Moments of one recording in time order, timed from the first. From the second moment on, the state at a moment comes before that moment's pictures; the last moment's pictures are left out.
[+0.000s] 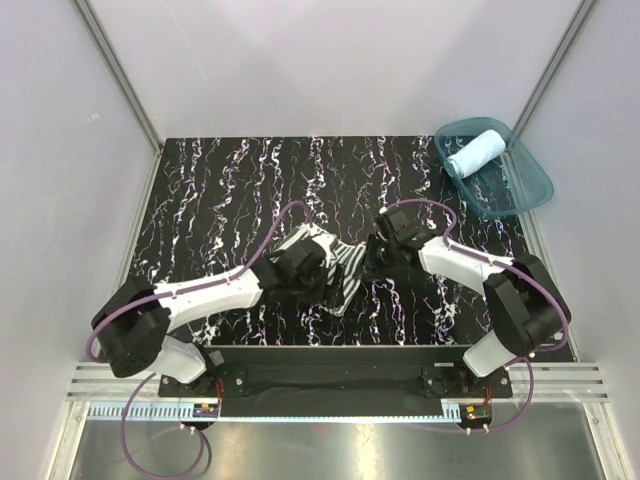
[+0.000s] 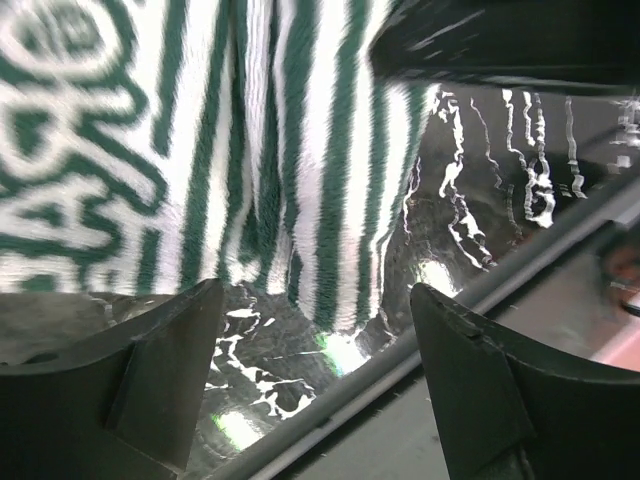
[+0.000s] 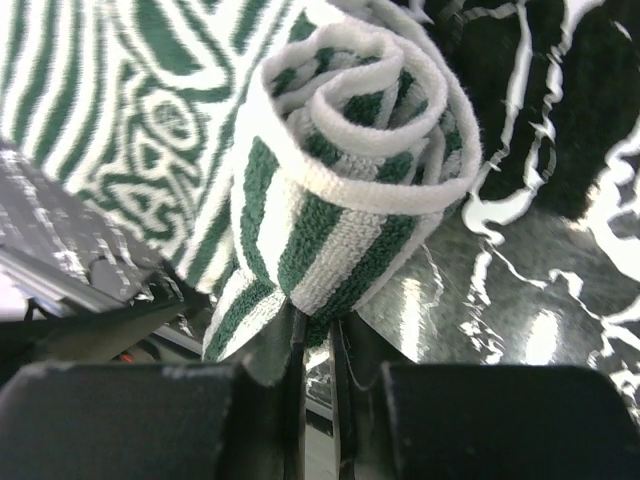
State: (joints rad) left arm -0.90 1.43 0.81 -0.26 0.10 -0.59; right arm 0.56 1.56 0.88 -0.31 -0.27 0.80
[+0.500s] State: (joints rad) left arm -1.22 1.47 0.94 -0.29 -0.29 -0.37; right arm 0.57 1.61 0.95 -0.46 -0.25 0.79
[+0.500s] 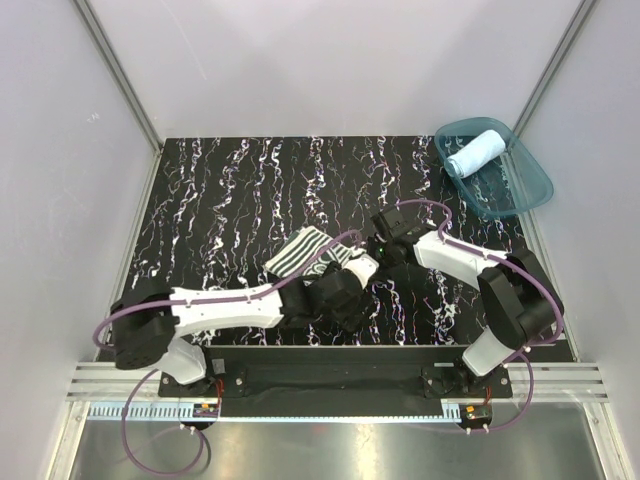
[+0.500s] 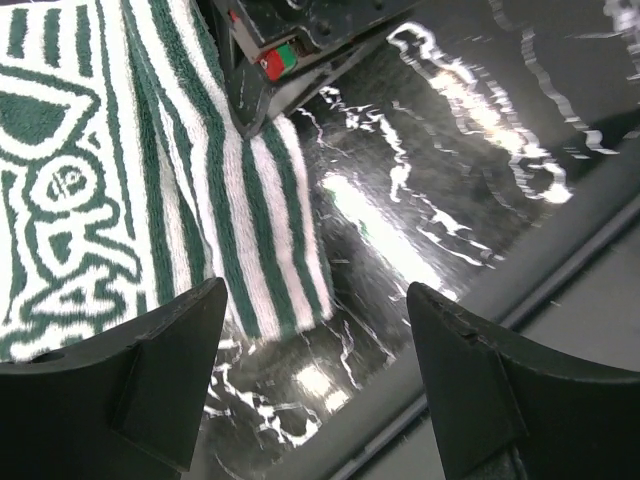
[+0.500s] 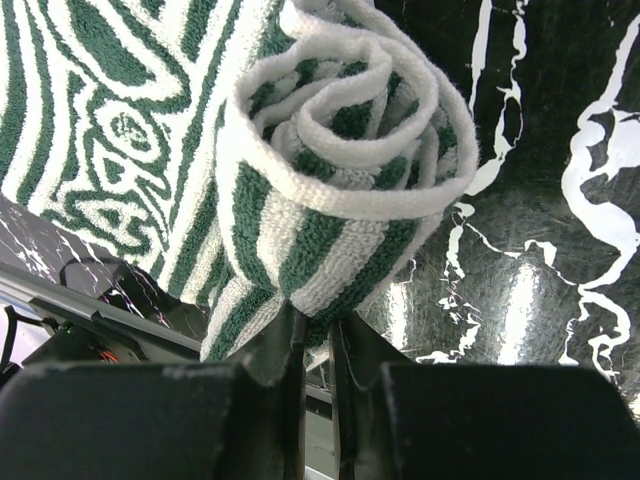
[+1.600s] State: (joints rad) left arm -1.22 1.71 0.90 -0.07 -0.33 -0.31; right arm 0.56 1.59 0.95 -0.49 -0.30 0.75
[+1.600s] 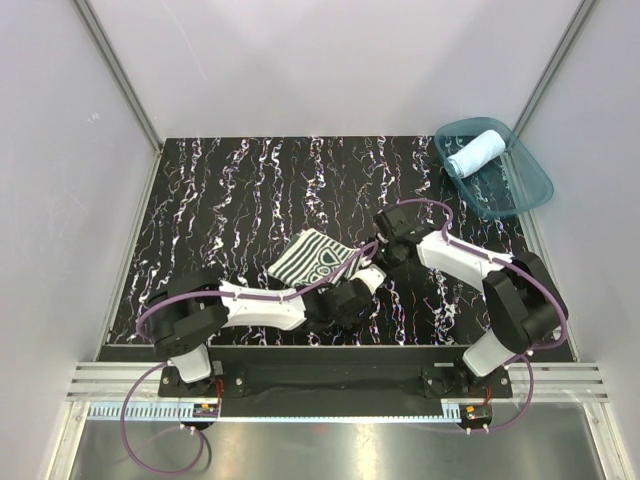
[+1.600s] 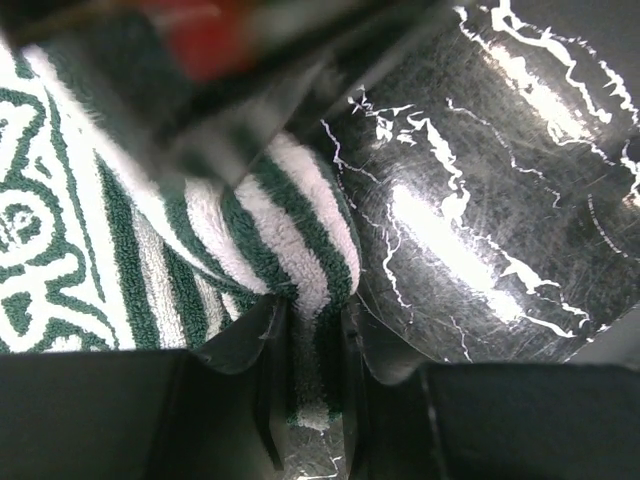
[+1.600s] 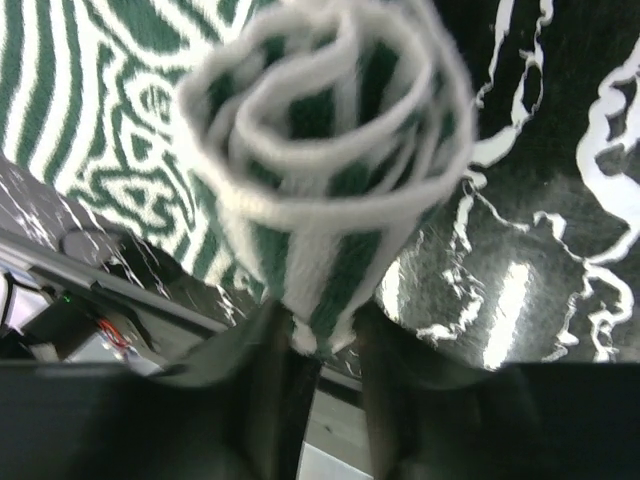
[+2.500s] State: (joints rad) left arm -0.70 1.62 0.58 0.41 0.57 -0.63; right arm 0.37 1.15 0.84 -0.47 -0.41 0.72
